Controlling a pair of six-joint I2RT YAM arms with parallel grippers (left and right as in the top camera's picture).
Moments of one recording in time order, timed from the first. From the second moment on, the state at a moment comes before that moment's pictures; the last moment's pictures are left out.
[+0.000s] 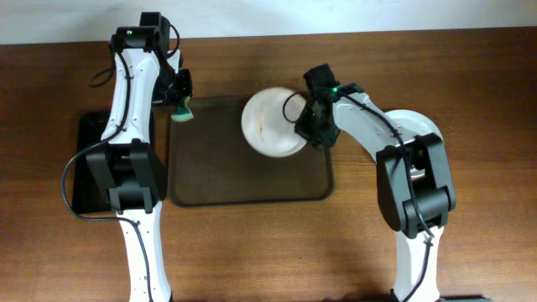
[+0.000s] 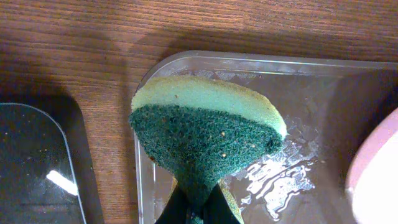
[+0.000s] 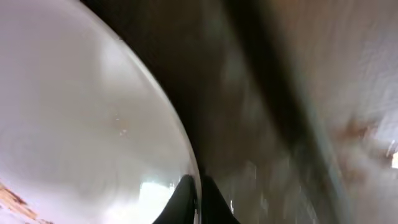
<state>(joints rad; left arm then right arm) -0.03 2.48 2.47 -1.44 0.08 -0.12 0.32 2.19 1.63 -0.81 -0.15 0.81</state>
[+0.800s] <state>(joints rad) -0.03 2.48 2.47 -1.45 0.08 -0.12 0.37 2.26 1.74 -0.83 -0.17 0.15</state>
